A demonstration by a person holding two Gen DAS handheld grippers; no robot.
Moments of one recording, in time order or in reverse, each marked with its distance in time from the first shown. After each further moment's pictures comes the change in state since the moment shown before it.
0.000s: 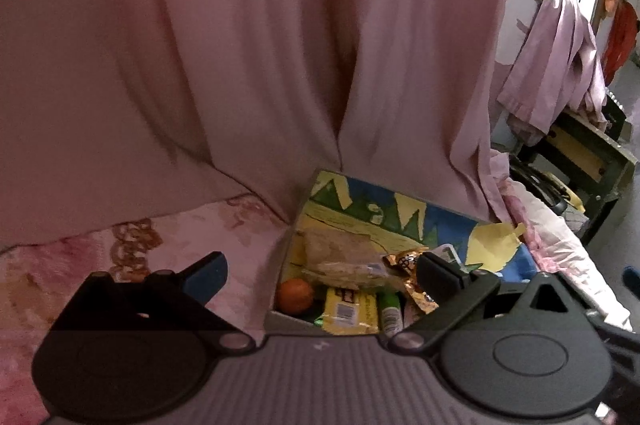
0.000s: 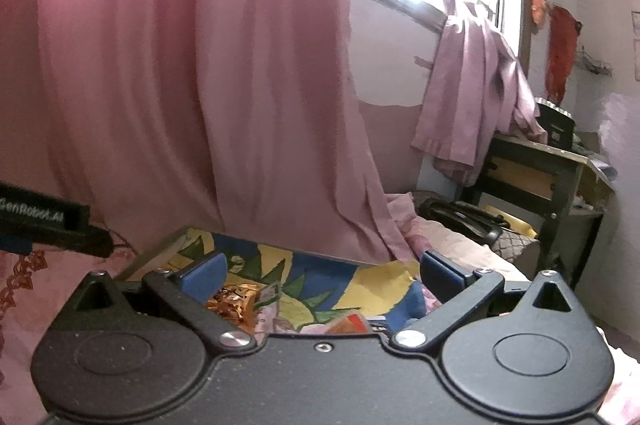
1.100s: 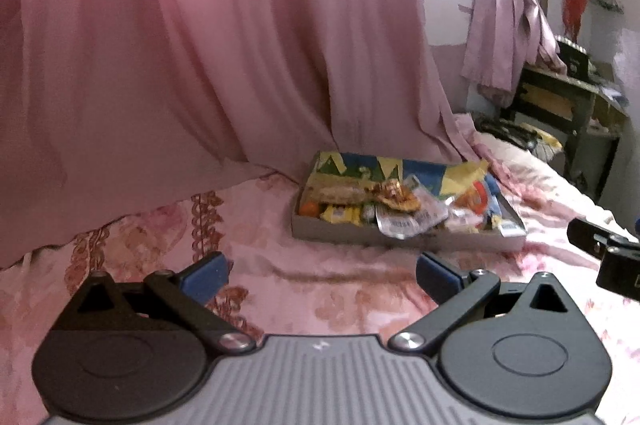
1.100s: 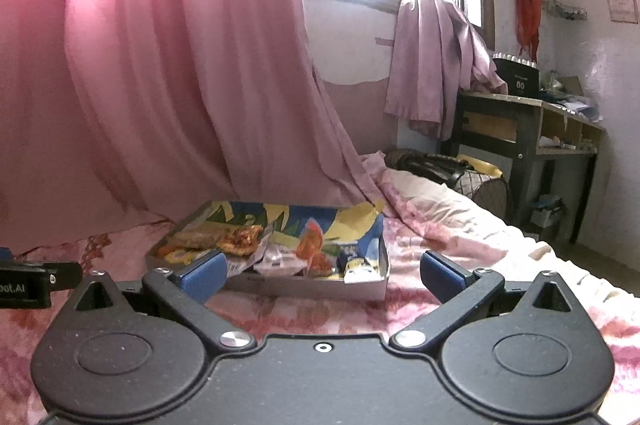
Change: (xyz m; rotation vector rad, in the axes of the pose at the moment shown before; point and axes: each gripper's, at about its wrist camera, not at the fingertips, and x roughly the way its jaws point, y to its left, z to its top) left arm -0.170 -0.041 -0.093 0.203 -0.060 0.096; right arm -0.160 -0.068 -0.029 0.136 0.077 0.063
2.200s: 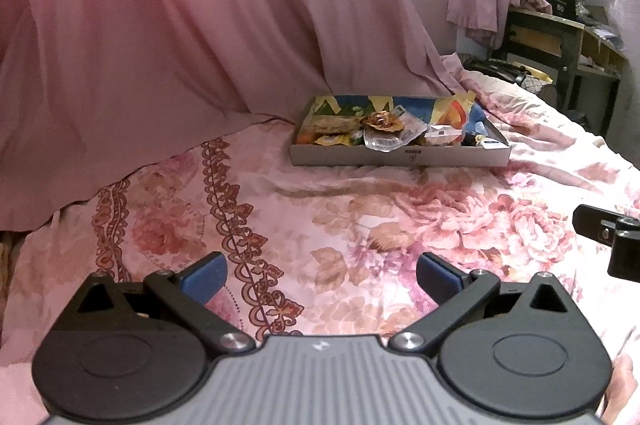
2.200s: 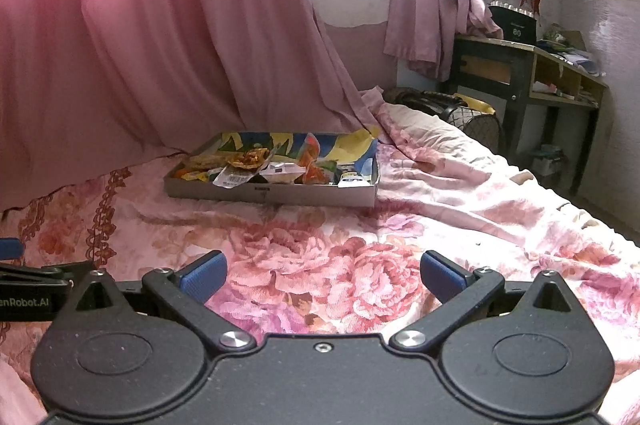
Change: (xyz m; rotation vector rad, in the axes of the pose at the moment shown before) left arm -0.049 -0.027 -0.052 0.086 0.109 0.049; right arm -0.061 -0.015 -0.039 0.009 0.172 0.024
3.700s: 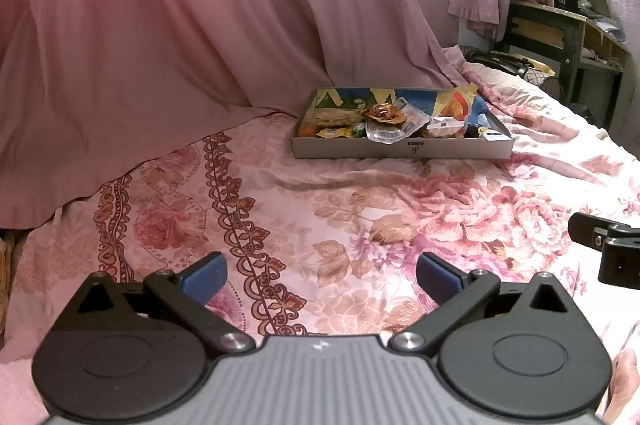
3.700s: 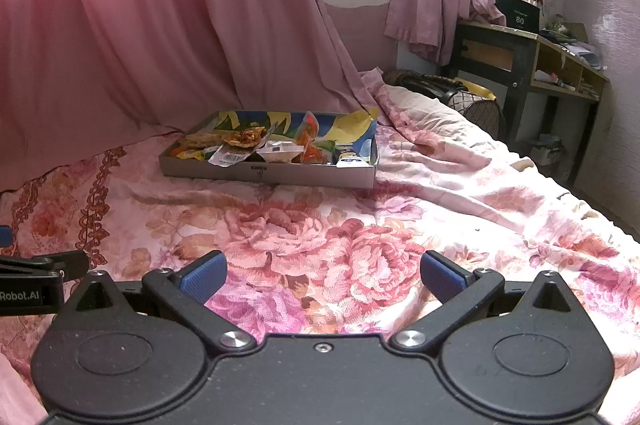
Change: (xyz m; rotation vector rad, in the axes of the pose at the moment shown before) left arm 0.003 0.000 -0.001 0.004 0.012 0.004; right arm 0.009 0.003 -0.004 -0.007 0.043 -0.015
